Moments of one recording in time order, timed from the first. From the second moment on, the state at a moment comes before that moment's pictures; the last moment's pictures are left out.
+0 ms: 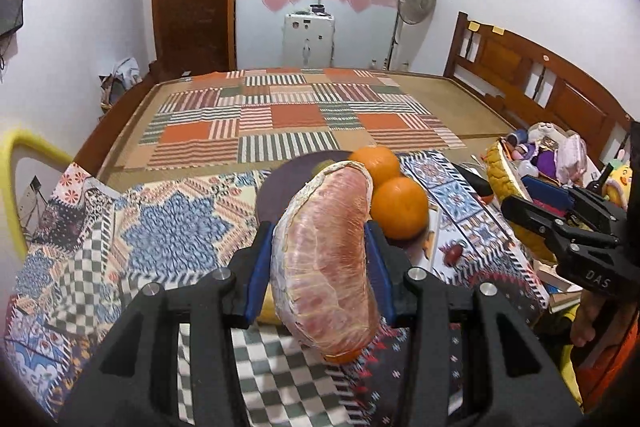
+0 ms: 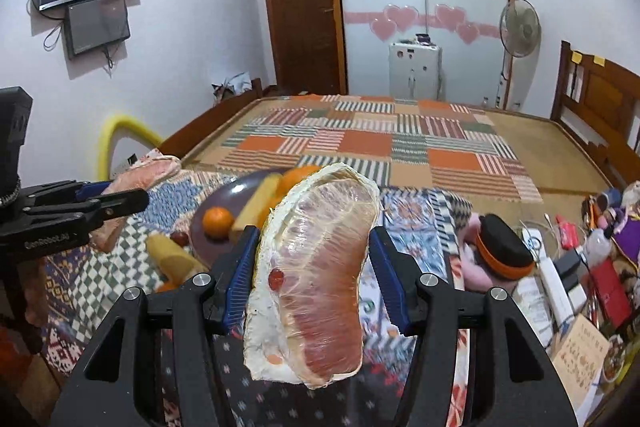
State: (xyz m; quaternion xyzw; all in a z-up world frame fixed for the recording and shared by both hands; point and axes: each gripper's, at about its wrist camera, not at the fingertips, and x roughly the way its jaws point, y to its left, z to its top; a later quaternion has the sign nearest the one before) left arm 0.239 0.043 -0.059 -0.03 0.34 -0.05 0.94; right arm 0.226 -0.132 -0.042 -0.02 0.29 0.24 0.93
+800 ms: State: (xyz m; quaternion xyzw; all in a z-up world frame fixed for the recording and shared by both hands) left arm 0.343 0.061 -0.111 -0.03 0.39 -0.05 0.92; right arm 0.284 -0.082 -0.054 -0.06 0.28 0.26 0.92
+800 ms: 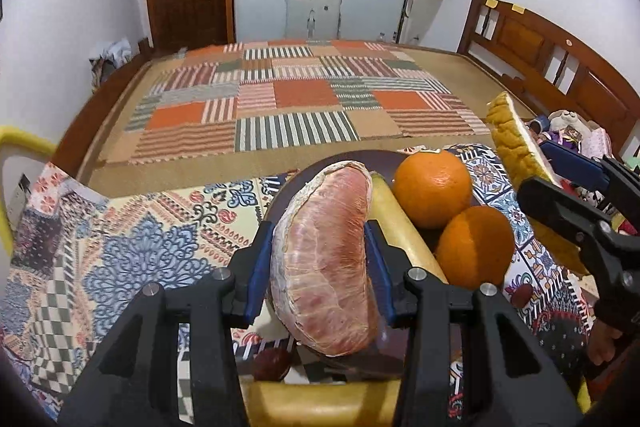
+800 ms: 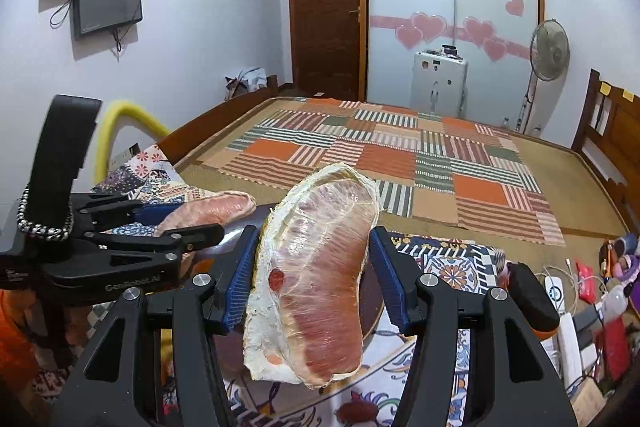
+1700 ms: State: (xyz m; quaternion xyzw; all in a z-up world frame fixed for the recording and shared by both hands) left arm 0.320 0.103 -0.101 -0.04 0.39 -0.03 0.92; right arm 0.311 -0.040 -0.059 -0.07 0.33 0.29 0.90
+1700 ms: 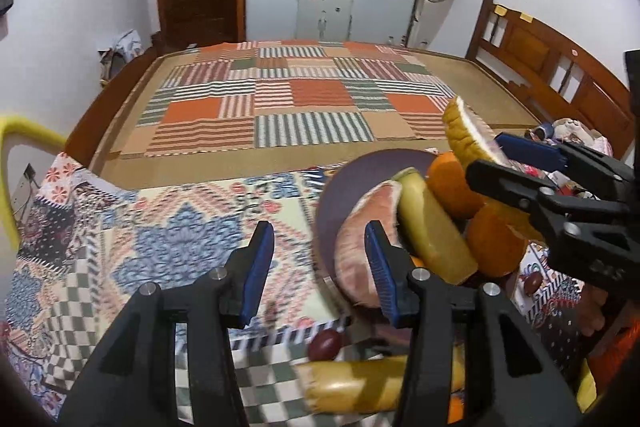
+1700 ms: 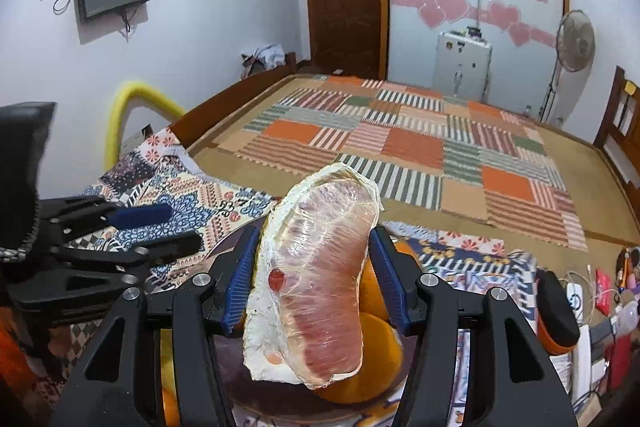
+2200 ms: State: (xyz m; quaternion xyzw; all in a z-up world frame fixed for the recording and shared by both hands) left arm 0.311 0.127 -0.111 -0.05 0.39 -0.02 0.92; right arm 0.316 -0.002 -0.084 -0.12 0.37 0.30 0.87
